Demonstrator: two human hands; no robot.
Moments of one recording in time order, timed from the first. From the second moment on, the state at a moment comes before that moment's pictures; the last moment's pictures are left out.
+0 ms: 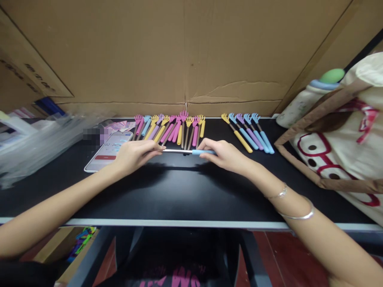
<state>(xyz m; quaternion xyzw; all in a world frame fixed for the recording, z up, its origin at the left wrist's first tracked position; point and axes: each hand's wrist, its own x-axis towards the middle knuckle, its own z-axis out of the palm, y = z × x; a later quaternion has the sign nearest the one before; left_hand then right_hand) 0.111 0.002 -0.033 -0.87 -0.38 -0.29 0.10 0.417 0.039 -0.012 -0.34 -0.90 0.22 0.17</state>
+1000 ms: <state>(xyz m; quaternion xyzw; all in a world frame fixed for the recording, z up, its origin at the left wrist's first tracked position) 0.110 0.001 -0.028 -0.86 -0.36 -0.33 0.17 0.417 0.040 -0.015 -0.31 -0.90 0.21 0.23</state>
